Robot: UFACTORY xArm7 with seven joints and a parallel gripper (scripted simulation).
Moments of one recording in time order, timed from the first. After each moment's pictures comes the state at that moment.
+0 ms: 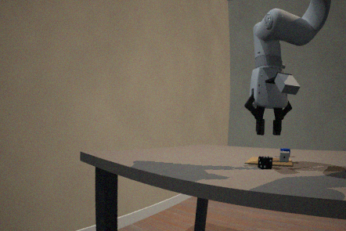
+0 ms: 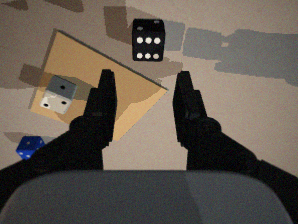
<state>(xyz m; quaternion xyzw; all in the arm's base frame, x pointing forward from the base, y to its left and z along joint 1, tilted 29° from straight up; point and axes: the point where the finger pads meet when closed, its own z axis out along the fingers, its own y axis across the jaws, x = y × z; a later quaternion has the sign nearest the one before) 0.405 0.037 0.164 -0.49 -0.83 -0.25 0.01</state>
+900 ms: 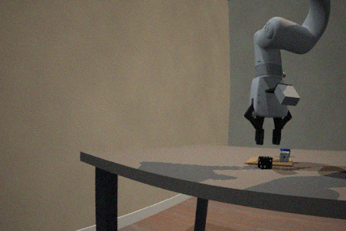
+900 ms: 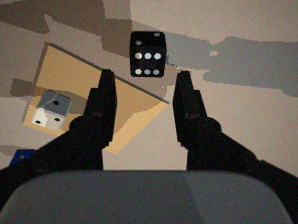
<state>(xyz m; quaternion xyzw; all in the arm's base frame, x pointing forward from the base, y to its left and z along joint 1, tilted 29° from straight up) 0.411 0.048 0.143 -0.50 -0.83 -0.25 0.01</state>
